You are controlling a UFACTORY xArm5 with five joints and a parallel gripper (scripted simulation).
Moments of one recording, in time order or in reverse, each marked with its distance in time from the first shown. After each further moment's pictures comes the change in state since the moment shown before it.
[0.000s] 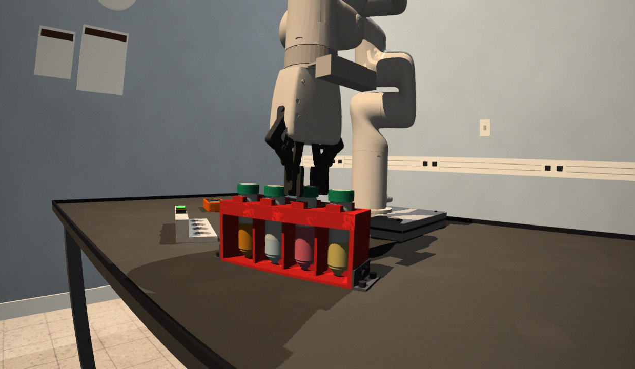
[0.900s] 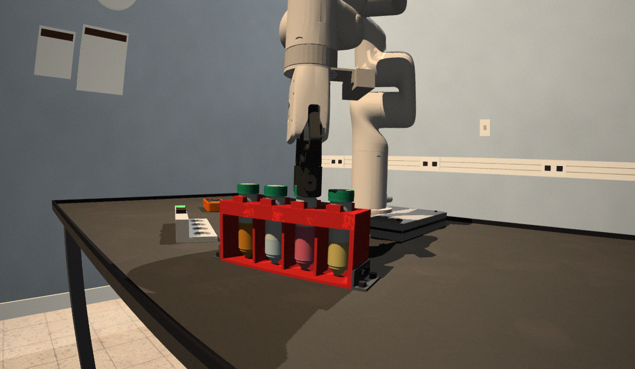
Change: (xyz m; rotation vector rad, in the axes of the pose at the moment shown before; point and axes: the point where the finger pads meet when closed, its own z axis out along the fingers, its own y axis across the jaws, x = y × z) arm 0.000 0.000 0.000 0.000 0.000 -0.929
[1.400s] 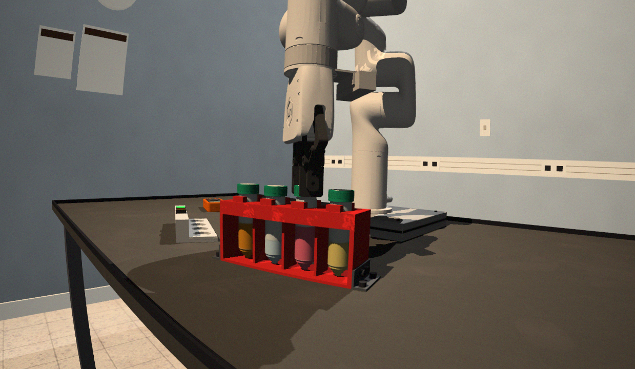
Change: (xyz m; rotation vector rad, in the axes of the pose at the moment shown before) arm 0.000 0.000 0.000 0.000 0.000 -0.150
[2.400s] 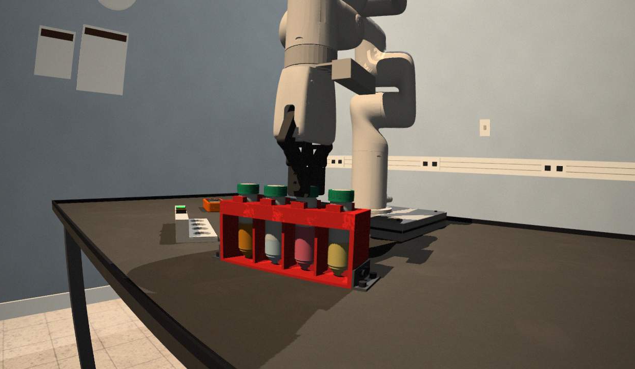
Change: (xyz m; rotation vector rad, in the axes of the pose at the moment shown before) arm 0.000 0.000 0.000 0.000 0.000 0.790
